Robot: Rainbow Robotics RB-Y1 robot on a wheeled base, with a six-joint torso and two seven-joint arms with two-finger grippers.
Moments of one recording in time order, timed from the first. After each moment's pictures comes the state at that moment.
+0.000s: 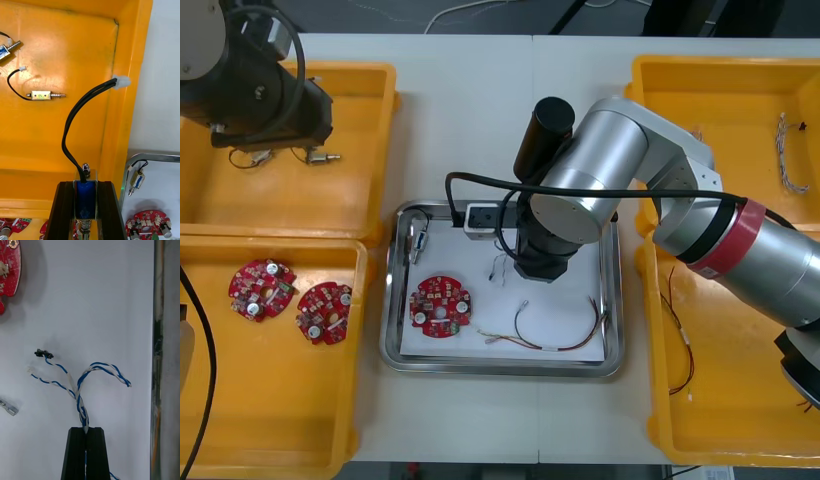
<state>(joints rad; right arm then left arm) -0.89 -0.48 0.78 -1.66 -0.73 1.52 2.00 -0.74 0.53 0.06 -1.86 0.53 1.91 -1.12</state>
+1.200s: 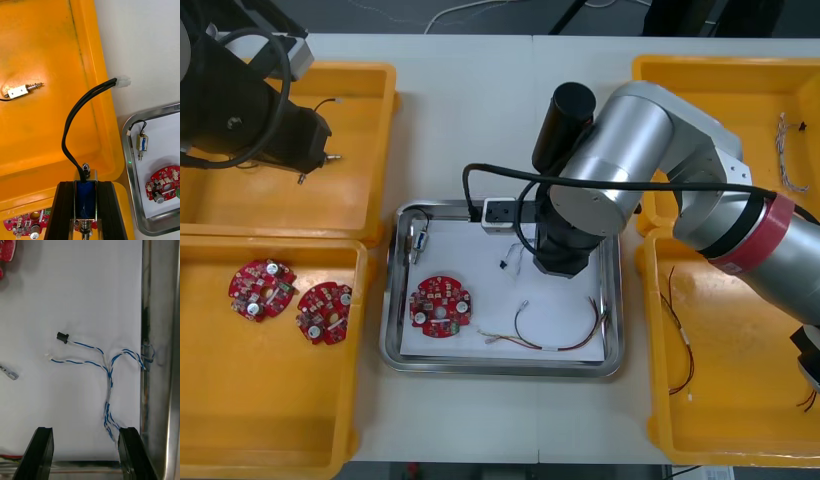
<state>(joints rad) -0.88 -0.52 0.72 -1.75 -0.73 1.63 2.00 -0.68 0.62 0.05 -1.94 0.72 1.91 -1.34</state>
